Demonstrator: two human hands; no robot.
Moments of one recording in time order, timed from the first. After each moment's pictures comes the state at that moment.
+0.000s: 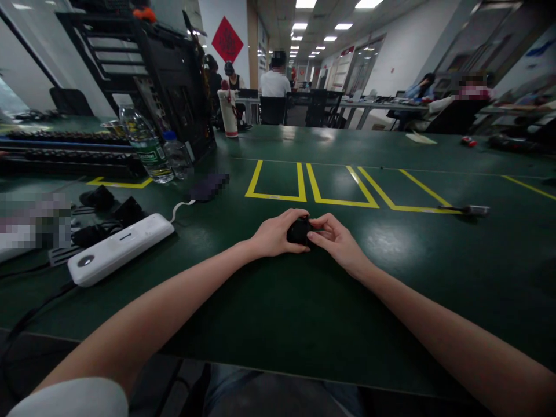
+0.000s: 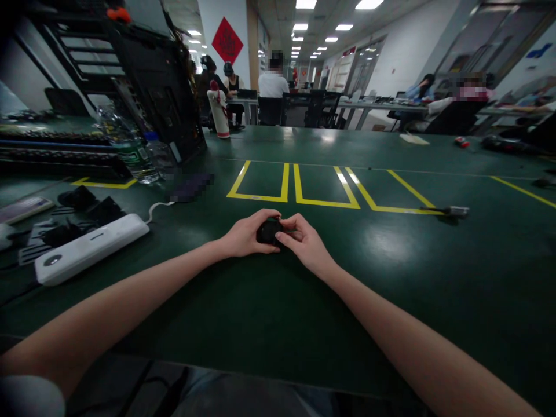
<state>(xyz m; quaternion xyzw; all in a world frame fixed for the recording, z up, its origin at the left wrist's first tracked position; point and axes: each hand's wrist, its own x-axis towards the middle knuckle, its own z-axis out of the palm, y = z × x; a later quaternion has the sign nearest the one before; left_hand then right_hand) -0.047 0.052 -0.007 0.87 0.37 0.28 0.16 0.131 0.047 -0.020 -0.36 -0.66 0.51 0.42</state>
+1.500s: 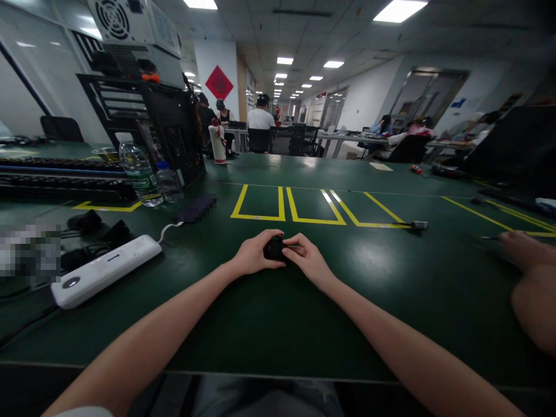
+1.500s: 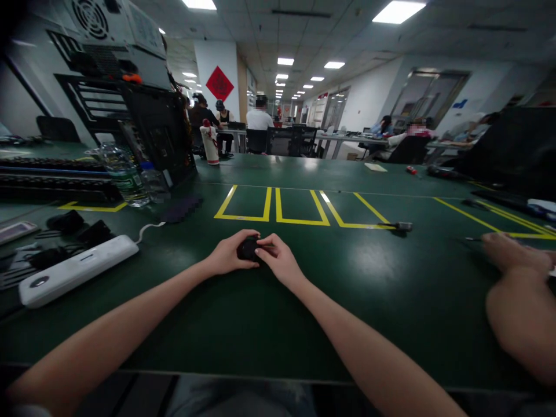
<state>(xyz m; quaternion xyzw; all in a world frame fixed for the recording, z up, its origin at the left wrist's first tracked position) -0.043 0.039 -0.006 0.85 0.40 0.31 0.15 0.133 0.033 -0.016 -0.35 -0.67 0.49 0.44</state>
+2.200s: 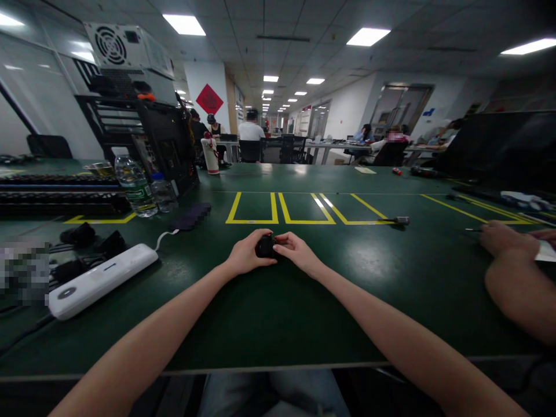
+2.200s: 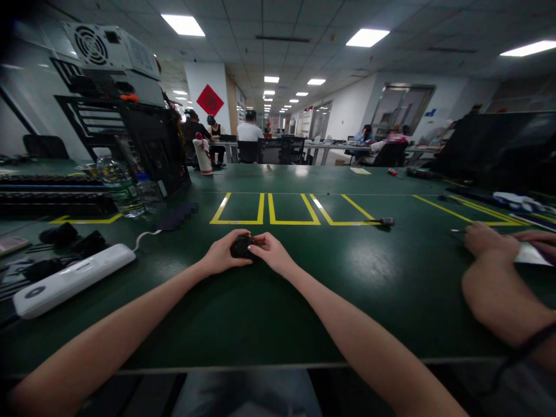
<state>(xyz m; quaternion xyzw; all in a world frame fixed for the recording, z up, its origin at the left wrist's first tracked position) -0.049 0.036 -0.011 0.84 0.42 0.31 0.12 0.131 0.038 -0.011 -0.34 -0.68 0.50 0.41</state>
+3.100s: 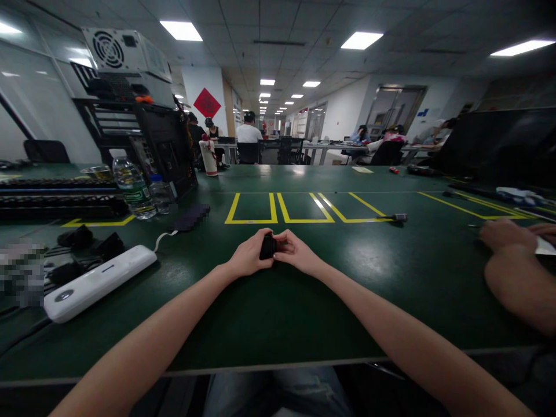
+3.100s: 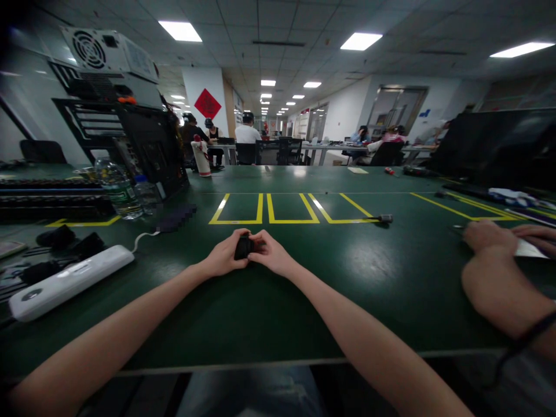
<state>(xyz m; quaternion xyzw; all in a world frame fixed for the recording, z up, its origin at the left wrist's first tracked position) -0.042 0.031 -0.012 0.87 0.40 0.28 0.10 0.135 0.032 -0.015 -0.29 -0.71 0.49 0.40</state>
